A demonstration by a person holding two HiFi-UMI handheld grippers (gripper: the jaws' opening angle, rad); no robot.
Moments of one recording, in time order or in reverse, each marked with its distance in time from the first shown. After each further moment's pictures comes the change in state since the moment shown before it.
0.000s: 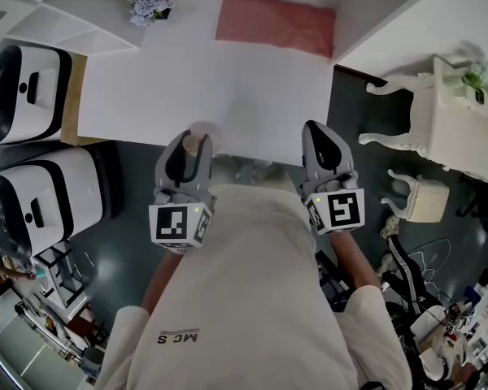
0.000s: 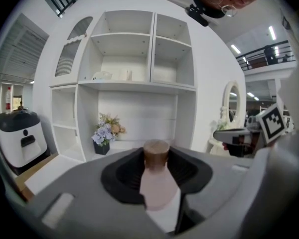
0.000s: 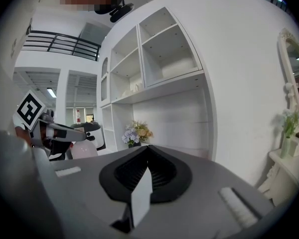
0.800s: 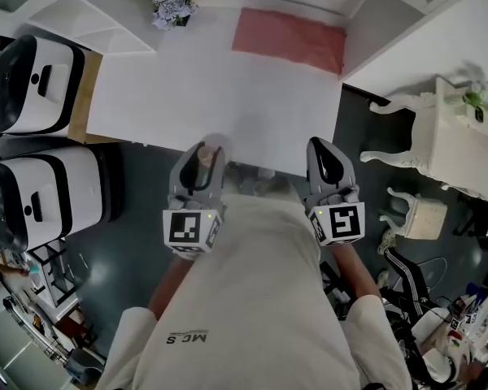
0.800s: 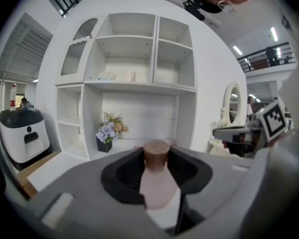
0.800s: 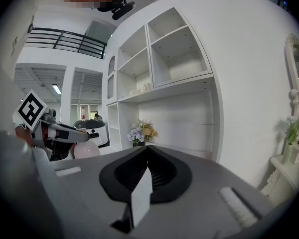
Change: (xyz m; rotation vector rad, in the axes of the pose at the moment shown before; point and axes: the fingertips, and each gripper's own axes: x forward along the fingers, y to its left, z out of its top) left arm -0.026 0.004 -0.009 -0.023 -0.007 0.014; right arm -0.010 0.030 0.006 -0.047 0.011 0.034
